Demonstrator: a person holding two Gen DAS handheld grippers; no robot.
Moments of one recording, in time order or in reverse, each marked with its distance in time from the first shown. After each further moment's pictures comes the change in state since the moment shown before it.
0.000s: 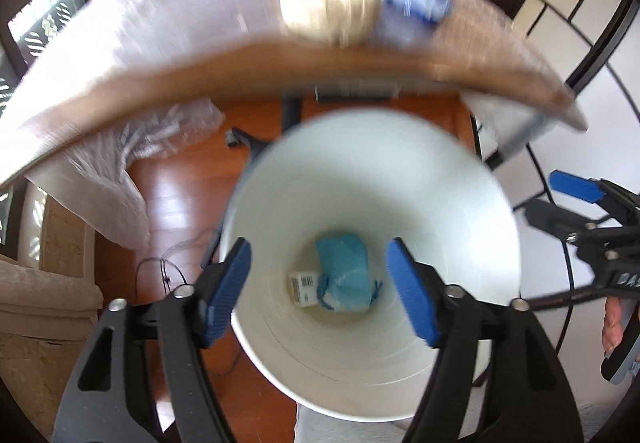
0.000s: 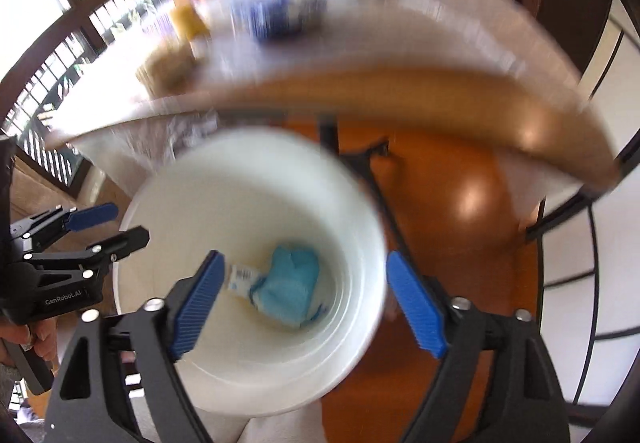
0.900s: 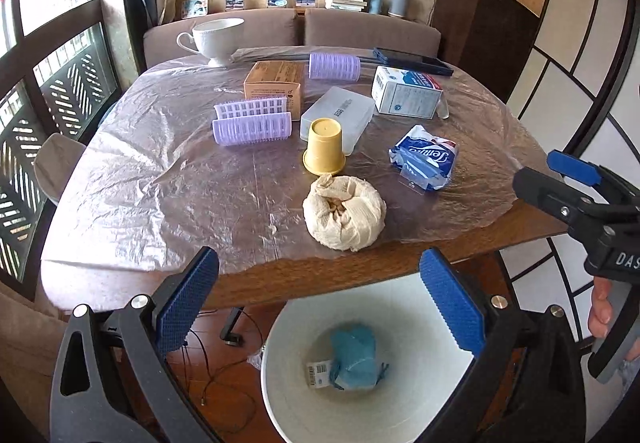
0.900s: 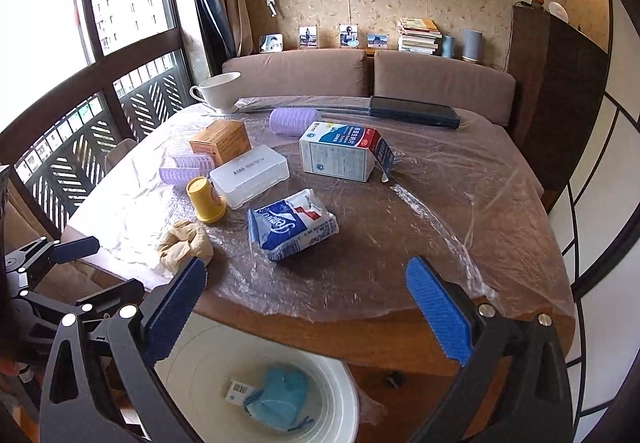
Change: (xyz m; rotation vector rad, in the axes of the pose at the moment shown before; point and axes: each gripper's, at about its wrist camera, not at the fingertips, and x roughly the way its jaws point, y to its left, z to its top) left arm -0.043 0.004 0.075 0.012 -0.201 0.060; right arm -0.030 0.015 0.100 -0.080 -0.293 -0.009
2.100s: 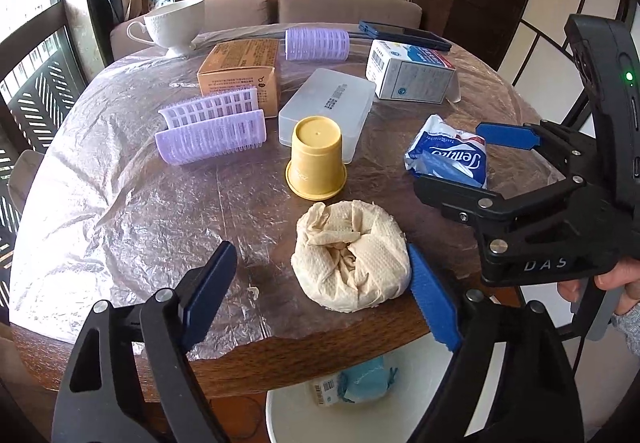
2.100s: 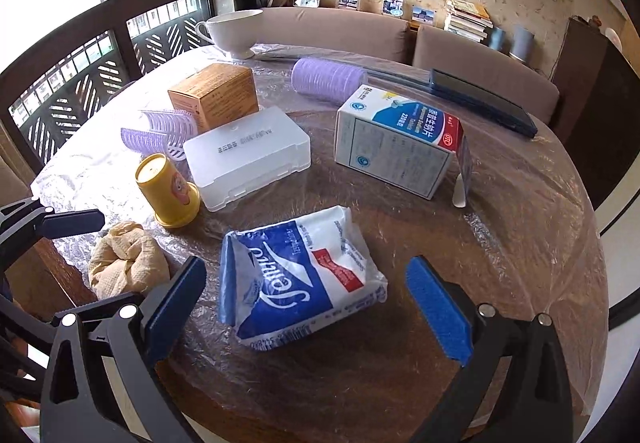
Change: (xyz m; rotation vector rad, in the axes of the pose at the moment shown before) left arm 0.059 0.001 0.027 0.069 0.075 -0.063; right arm 0.115 0.016 0.029 -0.165 0.148 0.044
